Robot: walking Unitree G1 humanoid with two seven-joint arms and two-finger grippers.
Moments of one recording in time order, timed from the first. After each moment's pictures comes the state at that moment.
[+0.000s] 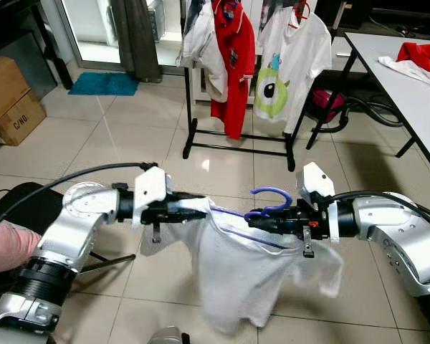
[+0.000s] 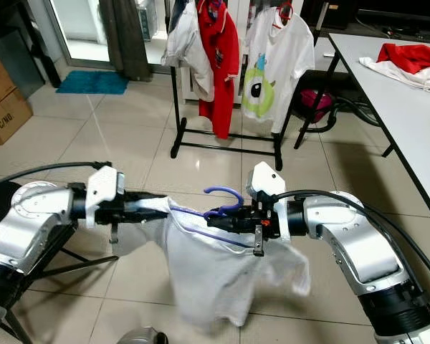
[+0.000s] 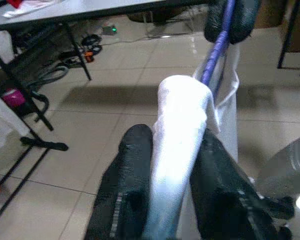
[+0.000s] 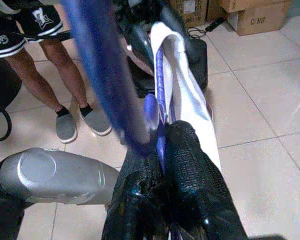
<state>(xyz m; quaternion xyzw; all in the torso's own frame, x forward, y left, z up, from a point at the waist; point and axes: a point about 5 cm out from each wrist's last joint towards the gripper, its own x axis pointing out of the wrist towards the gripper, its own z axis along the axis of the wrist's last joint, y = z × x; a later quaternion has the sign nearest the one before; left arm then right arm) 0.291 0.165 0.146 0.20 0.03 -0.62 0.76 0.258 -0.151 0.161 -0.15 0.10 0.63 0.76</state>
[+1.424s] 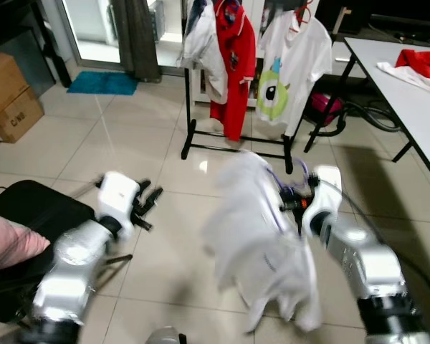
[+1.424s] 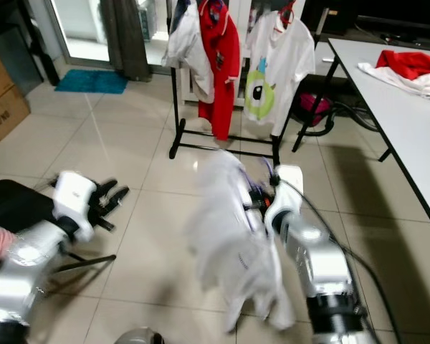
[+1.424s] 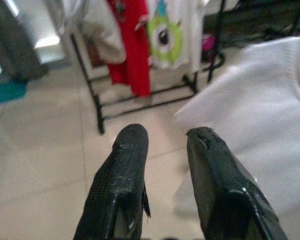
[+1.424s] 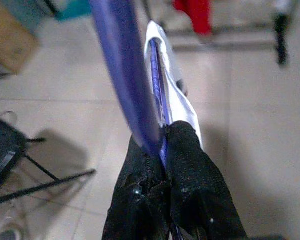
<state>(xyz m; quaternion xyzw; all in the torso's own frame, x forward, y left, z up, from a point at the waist) 0.270 0.189 0.091 0.09 0.10 -0.18 0.97 0.288 -0.165 0.074 0.03 0.25 0.11 0.96</state>
